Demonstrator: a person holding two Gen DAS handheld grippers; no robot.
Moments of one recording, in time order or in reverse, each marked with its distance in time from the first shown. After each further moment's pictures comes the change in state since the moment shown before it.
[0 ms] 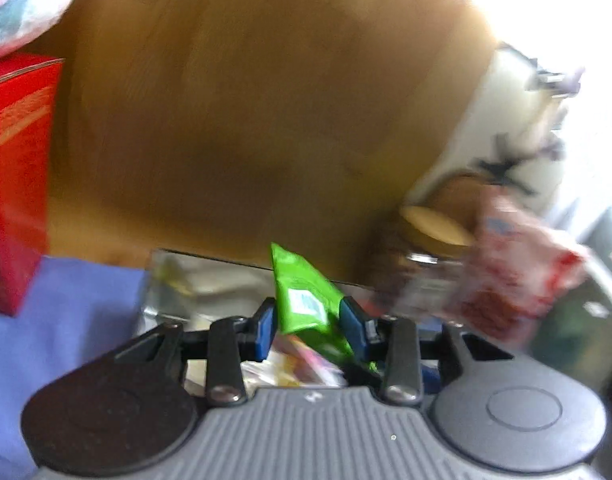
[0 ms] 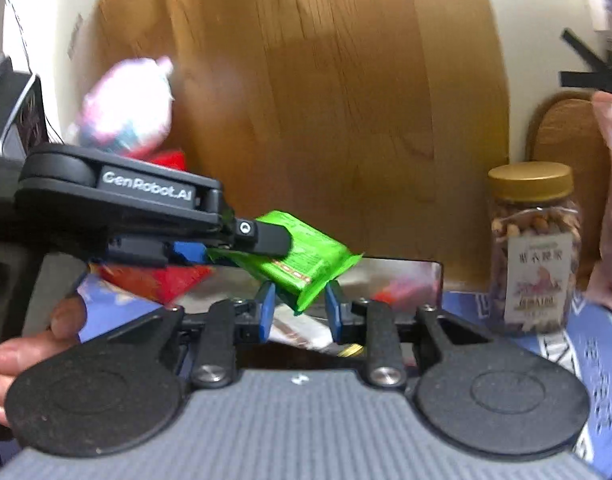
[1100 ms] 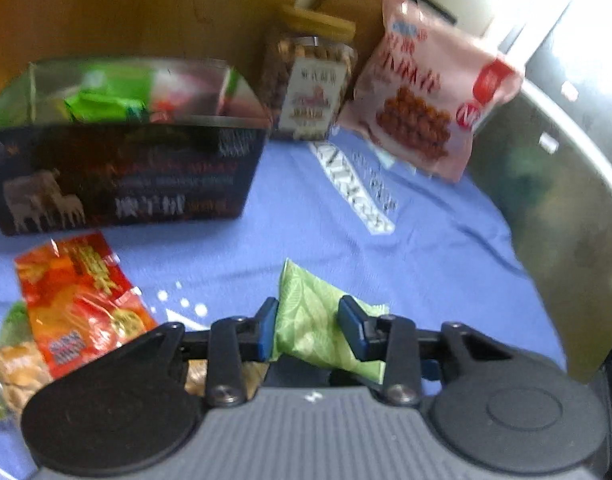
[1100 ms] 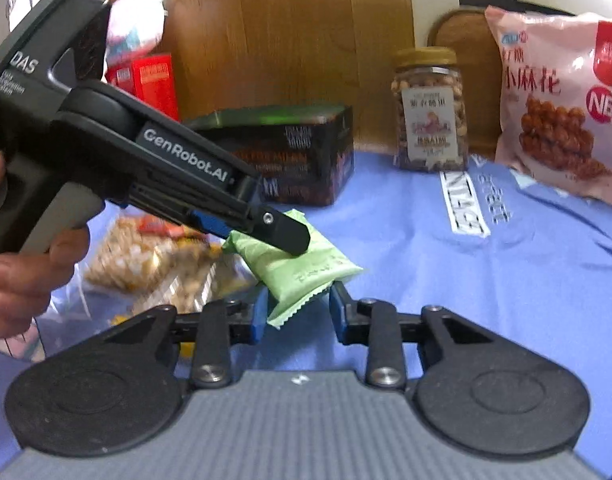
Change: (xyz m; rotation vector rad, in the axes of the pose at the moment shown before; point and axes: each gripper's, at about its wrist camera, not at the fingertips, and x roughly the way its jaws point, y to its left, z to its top) left arm -0.008 -0.095 -0.128 0.136 0.305 -0.172; right arm -0.131 -0.017 -0.112 -0.003 0.114 -0.084
